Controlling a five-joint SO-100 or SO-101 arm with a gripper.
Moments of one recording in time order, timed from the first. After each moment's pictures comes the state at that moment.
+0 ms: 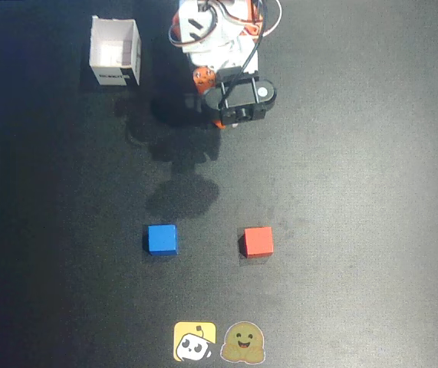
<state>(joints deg) -6.2 176.7 164.1 72.5 80.3</state>
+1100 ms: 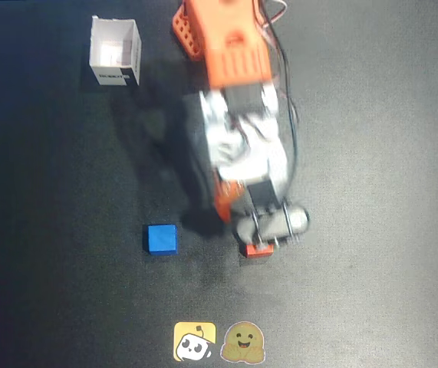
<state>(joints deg) -13.4 101.8 119.3 52.0 86.1</state>
